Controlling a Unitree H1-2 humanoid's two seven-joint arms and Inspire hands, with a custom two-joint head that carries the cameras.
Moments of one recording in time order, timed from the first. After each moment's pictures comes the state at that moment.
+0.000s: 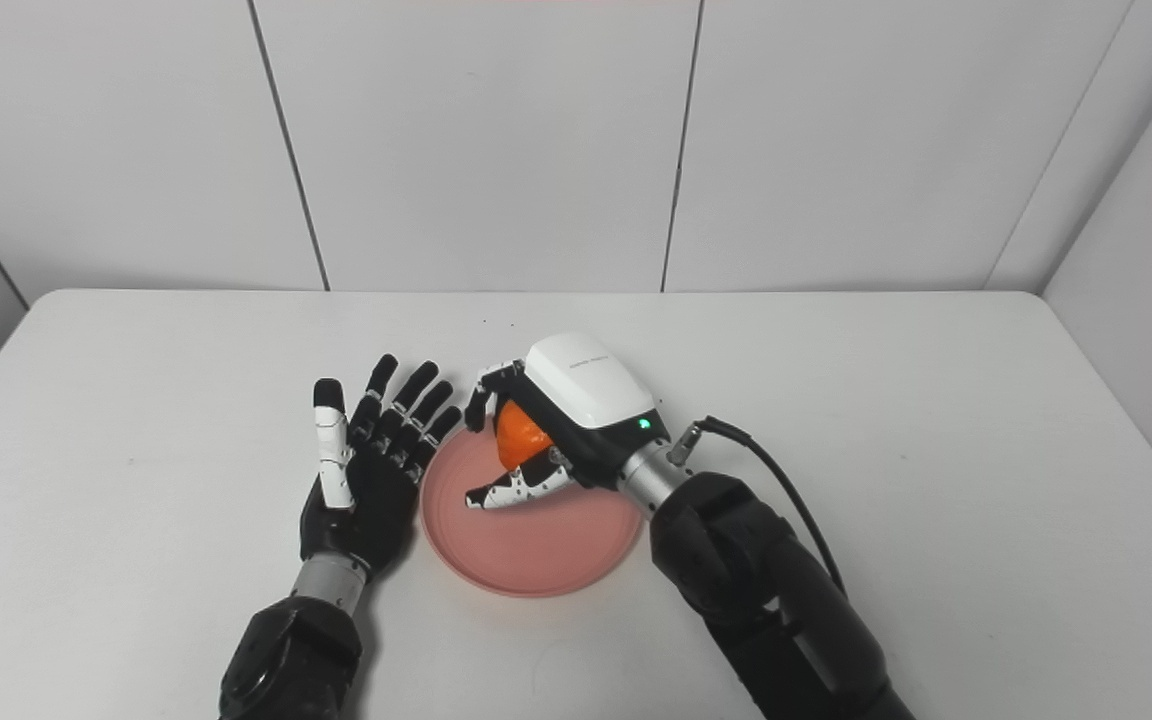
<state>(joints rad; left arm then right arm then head) -0.22 -0.18 0.08 0.12 -0.46 0.18 -0.11 -0.47 -0.23 0.42 0.03 -0.74 -0.05 0.20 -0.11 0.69</state>
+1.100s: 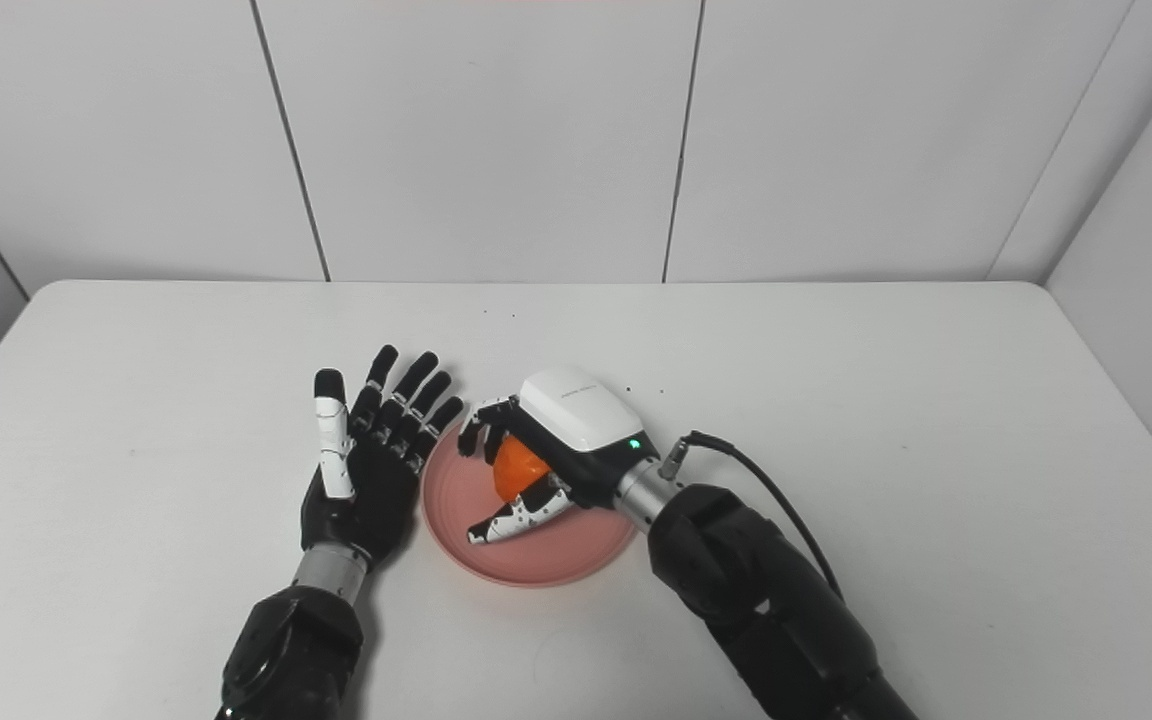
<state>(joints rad) -0.22 -0.17 0.08 0.12 -0.46 0.18 -0.11 -0.47 -0.24 0.44 0.12 -0.70 -0.16 0.19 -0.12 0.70</state>
